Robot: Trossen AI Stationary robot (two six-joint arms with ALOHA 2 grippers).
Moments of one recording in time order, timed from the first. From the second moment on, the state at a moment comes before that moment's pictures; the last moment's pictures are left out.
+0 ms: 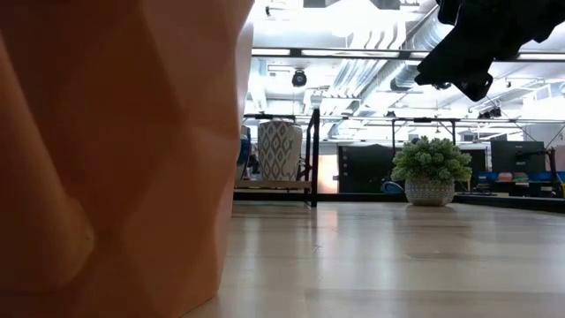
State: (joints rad) left arm 0.77 1.66 1.92 -1.43 -0.17 0.17; right arm 0.39 0.92 0.51 -0.12 0.42 0.65
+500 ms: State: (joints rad) left arm 0.87 1.81 2.04 -1.56 -0.18 0.05; right arm 0.39 0.92 0.51 -0.13 0.42 0.65
